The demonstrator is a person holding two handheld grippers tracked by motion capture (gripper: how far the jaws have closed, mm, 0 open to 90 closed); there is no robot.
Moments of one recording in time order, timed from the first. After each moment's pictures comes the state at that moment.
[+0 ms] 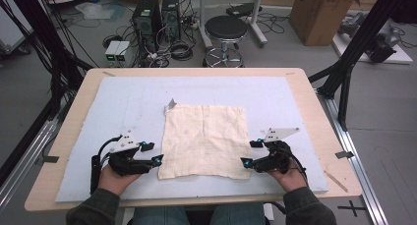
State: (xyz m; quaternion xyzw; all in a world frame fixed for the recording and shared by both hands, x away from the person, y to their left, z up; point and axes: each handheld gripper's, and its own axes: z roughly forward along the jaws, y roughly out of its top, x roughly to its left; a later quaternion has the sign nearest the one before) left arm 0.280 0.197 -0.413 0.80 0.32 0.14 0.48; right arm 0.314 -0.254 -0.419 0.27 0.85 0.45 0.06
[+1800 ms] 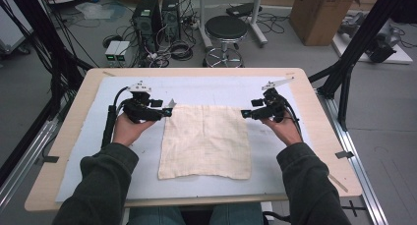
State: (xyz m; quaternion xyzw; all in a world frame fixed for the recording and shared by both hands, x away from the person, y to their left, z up) left arm 0.409 0.178 -0.363 0.79 0.38 0.13 0.47; right arm 0.446 -0.257 -0.374 0.34 0.83 0.43 0.05
